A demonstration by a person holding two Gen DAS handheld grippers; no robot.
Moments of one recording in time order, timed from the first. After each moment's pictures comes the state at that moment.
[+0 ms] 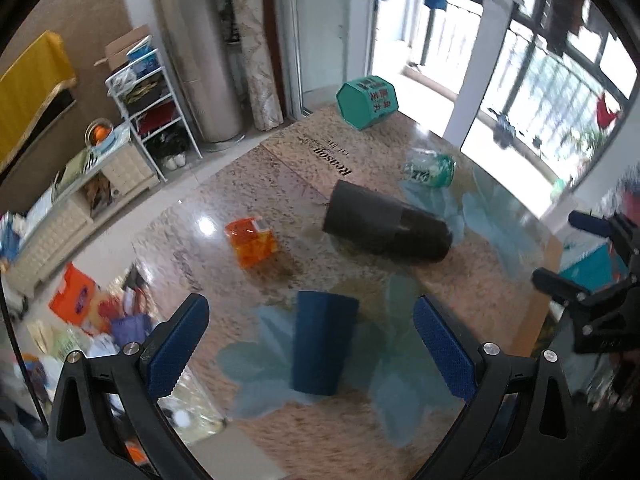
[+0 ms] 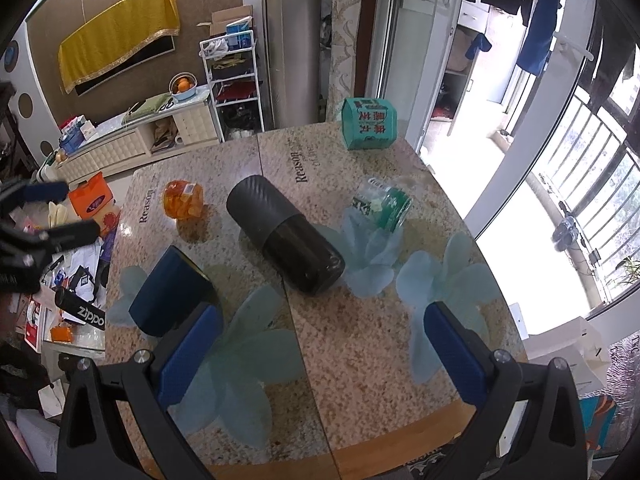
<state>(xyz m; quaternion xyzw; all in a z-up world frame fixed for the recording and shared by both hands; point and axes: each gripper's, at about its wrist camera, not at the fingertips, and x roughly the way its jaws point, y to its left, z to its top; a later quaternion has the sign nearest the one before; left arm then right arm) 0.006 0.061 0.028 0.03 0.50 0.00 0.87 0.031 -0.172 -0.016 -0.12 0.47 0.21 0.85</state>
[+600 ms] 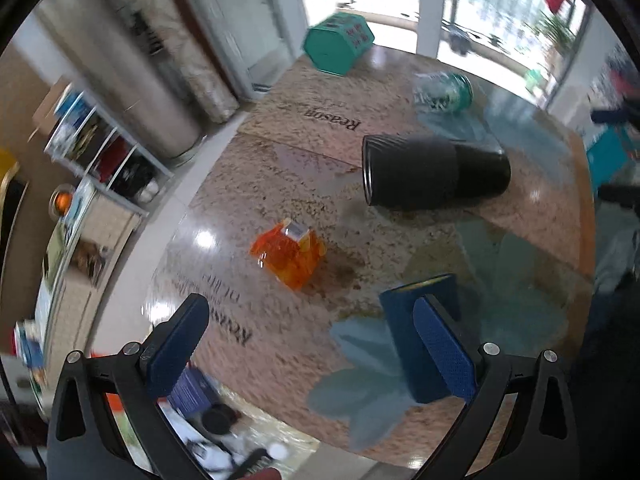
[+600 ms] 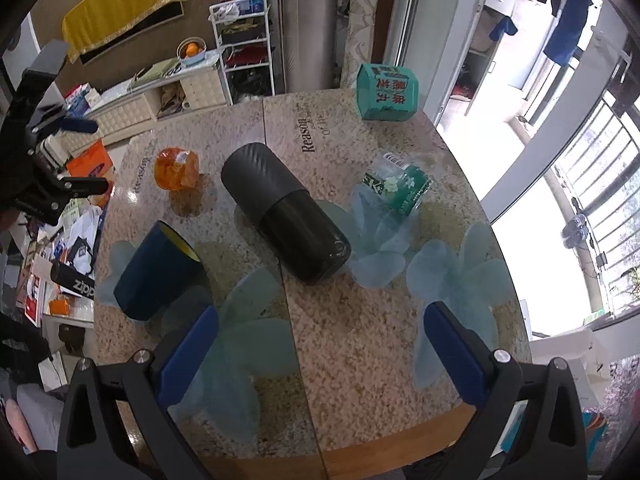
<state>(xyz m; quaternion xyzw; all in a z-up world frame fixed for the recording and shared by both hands) 0.080 0.107 -0.035 0.19 0.54 -0.12 0.81 0.067 -0.164 -0.045 -0.15 0.52 0.23 0.81</state>
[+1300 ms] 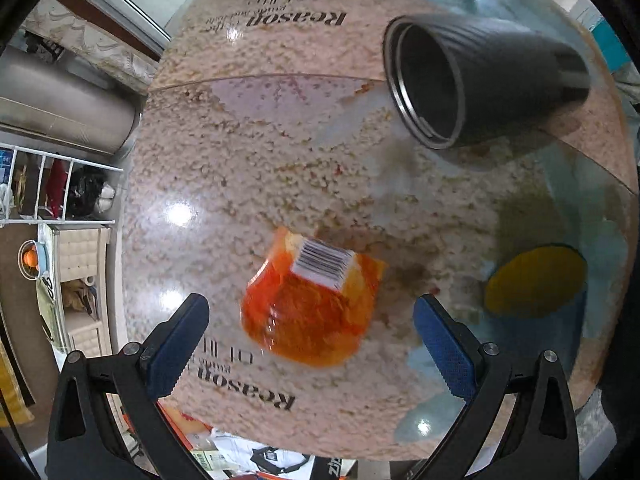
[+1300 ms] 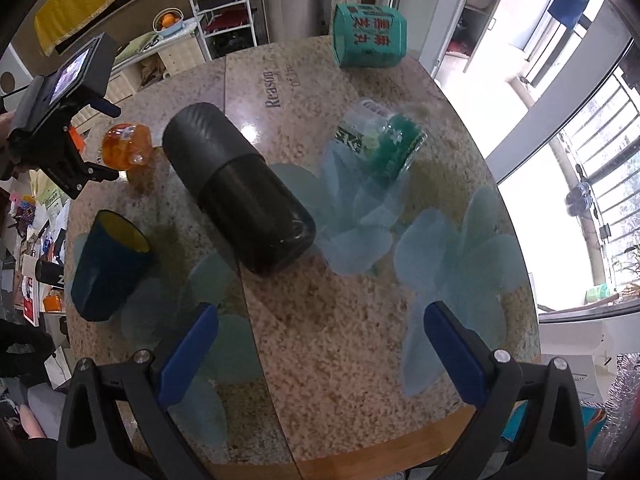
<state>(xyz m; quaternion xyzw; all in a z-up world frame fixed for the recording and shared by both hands) 0.176 0.110 -0.154 0.30 0.65 -0.19 0.67 0.111 -0.176 -0.089 -0.15 0.59 0.20 0.77</state>
